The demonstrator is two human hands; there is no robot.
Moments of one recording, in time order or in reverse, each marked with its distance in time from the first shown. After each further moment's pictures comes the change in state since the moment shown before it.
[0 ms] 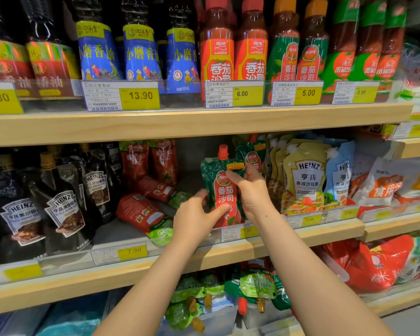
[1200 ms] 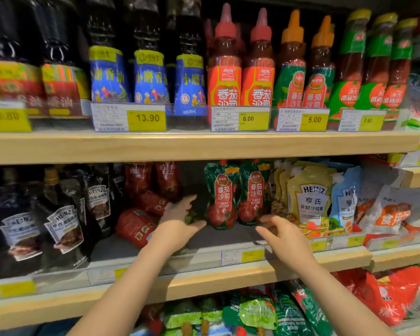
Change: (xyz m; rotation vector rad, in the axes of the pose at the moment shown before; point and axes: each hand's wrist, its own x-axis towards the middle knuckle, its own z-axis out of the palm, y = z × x) left_hand 0.037 -0.035 -0.027 -0.059 -0.164 -0.080; right_hand -0.019 0.008 -0.087 -1.312 -0.020 -0.129
